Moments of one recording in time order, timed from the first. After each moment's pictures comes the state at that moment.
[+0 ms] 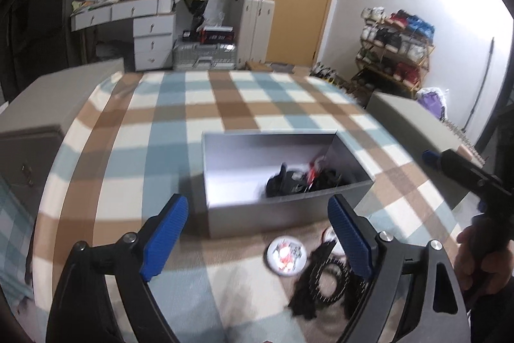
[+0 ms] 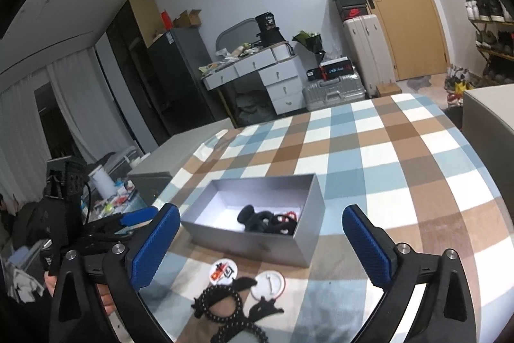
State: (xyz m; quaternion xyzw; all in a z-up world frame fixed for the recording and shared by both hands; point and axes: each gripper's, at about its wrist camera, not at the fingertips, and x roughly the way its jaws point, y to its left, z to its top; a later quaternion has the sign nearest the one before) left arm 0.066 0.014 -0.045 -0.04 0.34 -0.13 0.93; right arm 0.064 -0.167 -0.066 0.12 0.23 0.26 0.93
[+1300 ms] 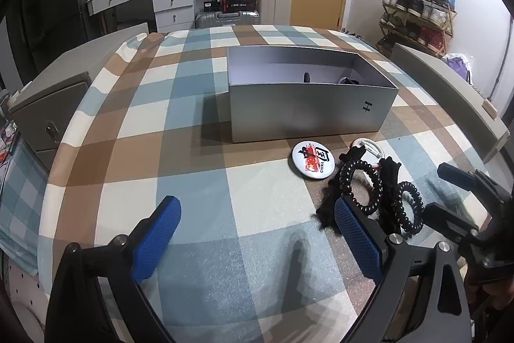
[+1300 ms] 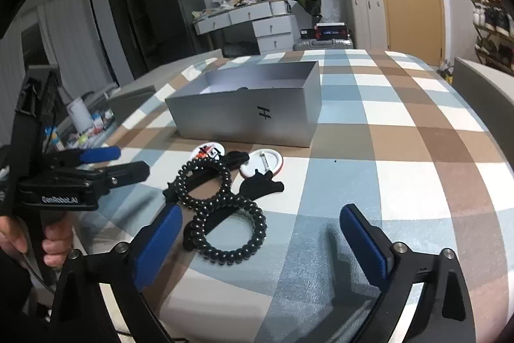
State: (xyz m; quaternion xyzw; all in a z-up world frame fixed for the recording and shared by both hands) left arm 0.012 0.011 -0.082 0.00 0.40 -0.06 0.92; right arm 0.009 -0.137 -0.145 0.01 0.31 0.22 0.92
